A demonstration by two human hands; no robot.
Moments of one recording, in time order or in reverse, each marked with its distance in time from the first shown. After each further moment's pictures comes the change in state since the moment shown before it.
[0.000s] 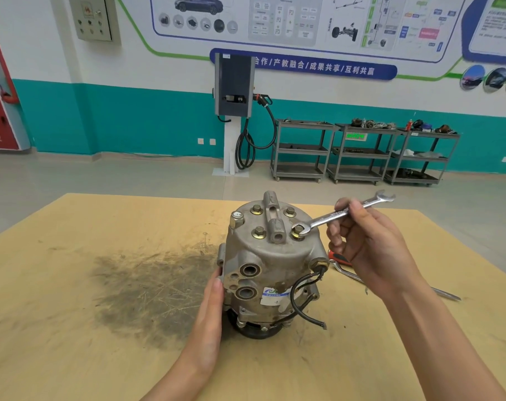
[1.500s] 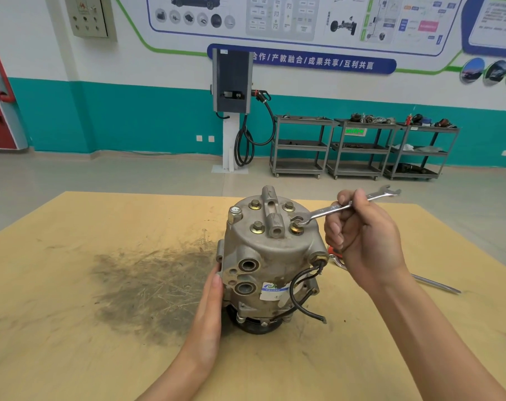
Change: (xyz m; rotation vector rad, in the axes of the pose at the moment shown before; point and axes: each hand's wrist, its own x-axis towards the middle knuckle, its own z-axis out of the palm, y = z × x) left_hand 0.004 -0.009 -0.005 -0.024 0.010 0.018; right_hand 0.002 0.006 0.014 0.081 0.100 -0.028
